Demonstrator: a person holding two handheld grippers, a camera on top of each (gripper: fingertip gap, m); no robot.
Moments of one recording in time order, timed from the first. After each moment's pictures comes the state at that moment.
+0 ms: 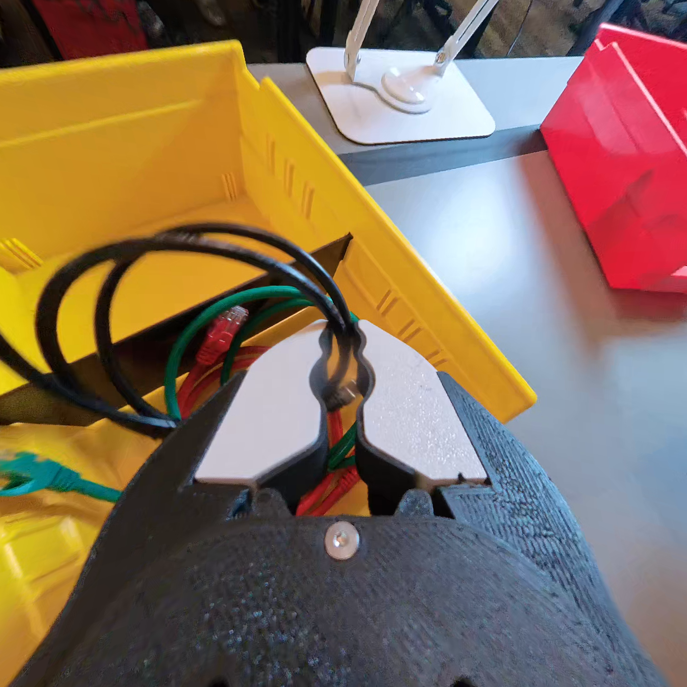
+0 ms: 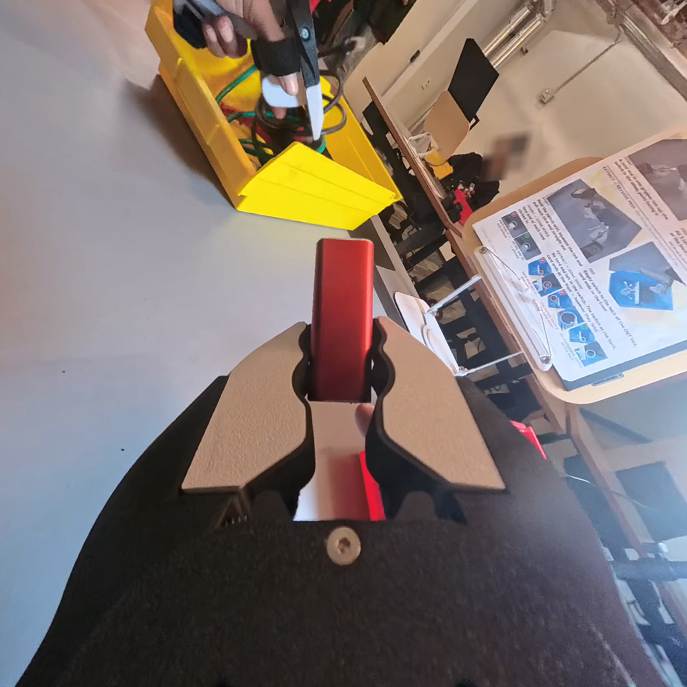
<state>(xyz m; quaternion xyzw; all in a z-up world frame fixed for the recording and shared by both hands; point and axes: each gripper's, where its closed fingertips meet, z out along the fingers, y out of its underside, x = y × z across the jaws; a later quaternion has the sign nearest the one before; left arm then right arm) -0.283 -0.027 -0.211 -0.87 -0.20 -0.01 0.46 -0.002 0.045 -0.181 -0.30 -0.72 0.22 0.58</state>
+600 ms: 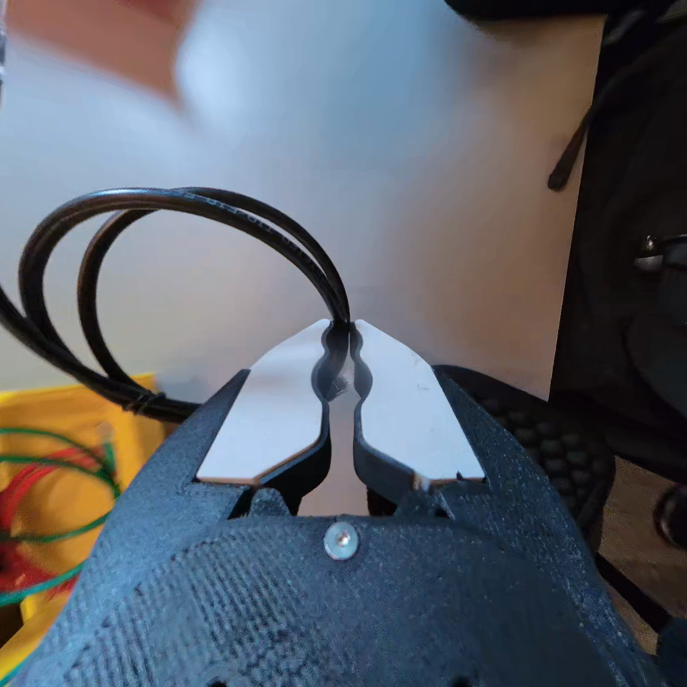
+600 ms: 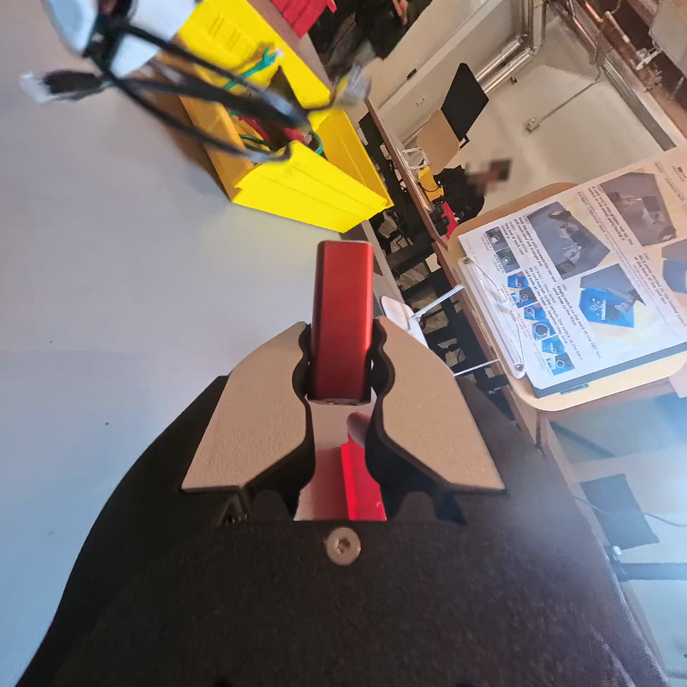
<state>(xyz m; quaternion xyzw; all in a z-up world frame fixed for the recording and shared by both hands) -0.047 -0.107 -0.222 -0.91 0.34 -0.09 0.23 0.008 0.050 -0.177 -0.27 -0.73 0.20 0.60</state>
